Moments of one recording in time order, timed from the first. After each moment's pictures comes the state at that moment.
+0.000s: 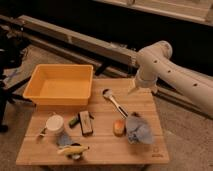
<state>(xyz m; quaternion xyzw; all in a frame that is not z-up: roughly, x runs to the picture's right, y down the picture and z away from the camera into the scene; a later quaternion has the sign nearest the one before) 0.185 0.009 0.733 -0.19 -0.19 -0.69 0.67</state>
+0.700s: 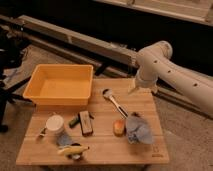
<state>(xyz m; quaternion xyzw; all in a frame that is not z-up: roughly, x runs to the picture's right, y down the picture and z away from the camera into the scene) 0.186 0.009 0.733 -0.19 -0.19 -0.69 0.67</state>
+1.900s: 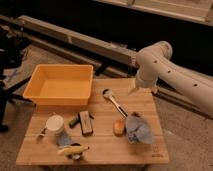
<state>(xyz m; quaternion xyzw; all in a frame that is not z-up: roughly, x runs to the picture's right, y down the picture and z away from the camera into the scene) 0.186 0.010 0.734 -0.19 -0.19 -0.69 0.67</state>
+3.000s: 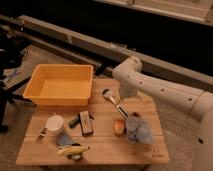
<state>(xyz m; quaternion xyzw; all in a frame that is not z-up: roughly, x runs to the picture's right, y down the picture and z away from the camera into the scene) 0.119 0.070 0.816 -0.24 -0.18 -0.74 0.60</state>
